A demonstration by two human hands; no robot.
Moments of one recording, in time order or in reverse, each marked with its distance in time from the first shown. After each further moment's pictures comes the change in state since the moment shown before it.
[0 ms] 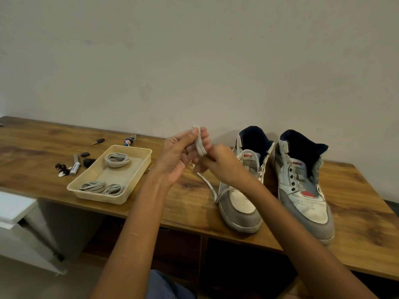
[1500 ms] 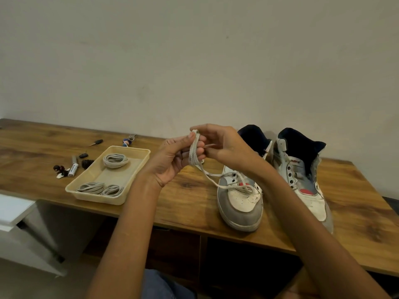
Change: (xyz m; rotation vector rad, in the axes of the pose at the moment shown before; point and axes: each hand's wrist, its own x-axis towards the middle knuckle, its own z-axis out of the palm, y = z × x) left_hand -0.004 0.006 -0.011 0.075 -0.154 -0.146; right_hand -0.001 -0.015 -0.029 0.280 0.046 -0.090
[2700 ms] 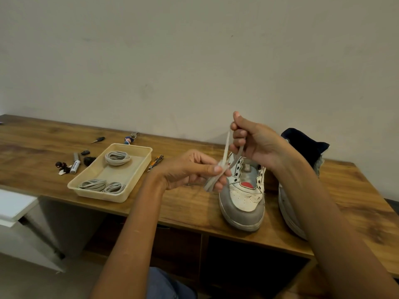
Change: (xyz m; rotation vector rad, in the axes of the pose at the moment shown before) left_hand -0.004 -0.006 0.006 0.399 -0.395 -0.211; right_hand -0.004 0.000 -0.036 0.846 0.171 0.519
